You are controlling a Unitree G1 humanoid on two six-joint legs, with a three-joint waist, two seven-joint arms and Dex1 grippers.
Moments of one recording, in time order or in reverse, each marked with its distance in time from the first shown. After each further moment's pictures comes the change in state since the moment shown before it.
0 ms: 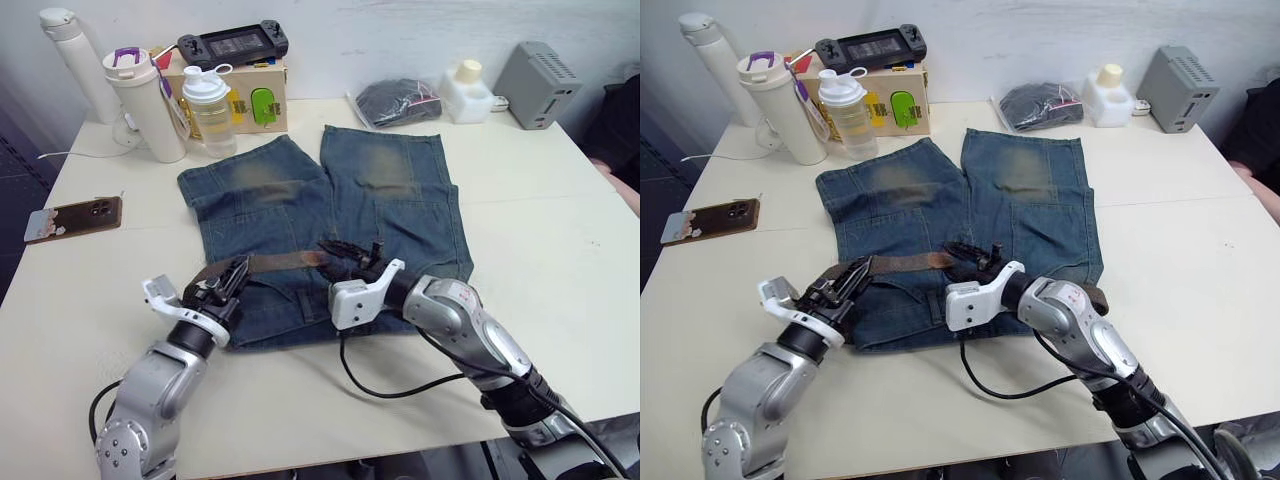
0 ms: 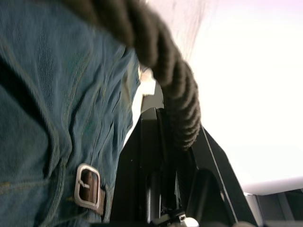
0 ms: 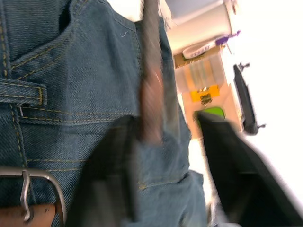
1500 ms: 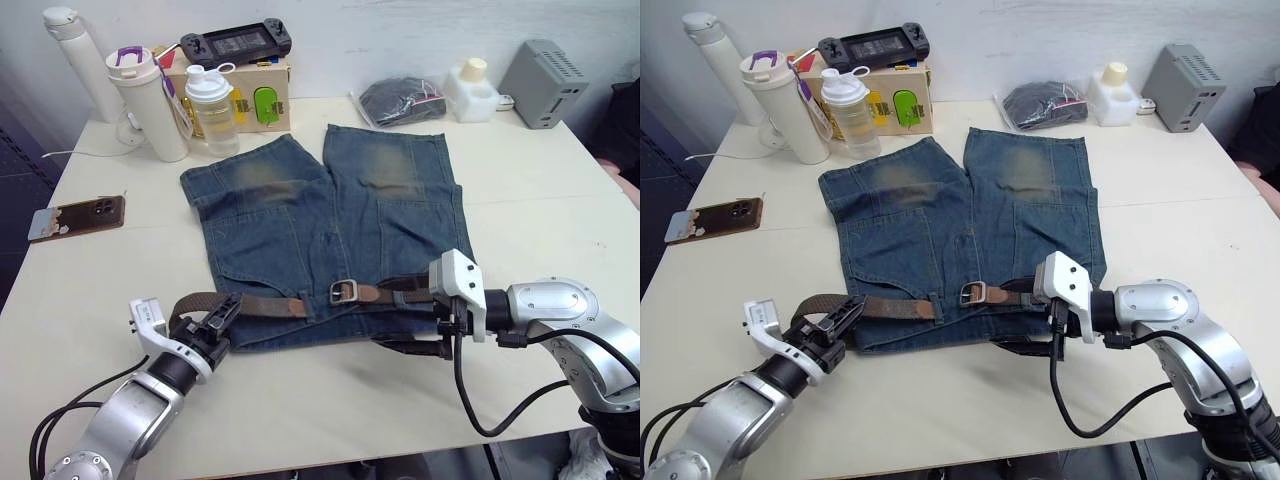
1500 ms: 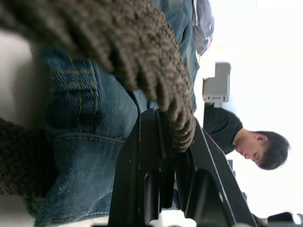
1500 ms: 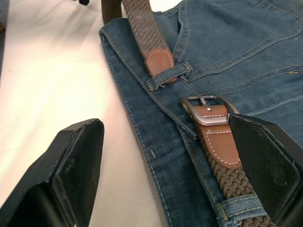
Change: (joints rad) left arm 0.211 0.338 -0.130 -0.093 0.078 -0.090 -0.051; right arm 0.158 -0.335 -0.335 -0.285 1.018 0.754 0.511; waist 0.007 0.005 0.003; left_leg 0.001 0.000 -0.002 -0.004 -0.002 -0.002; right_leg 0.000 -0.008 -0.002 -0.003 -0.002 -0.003
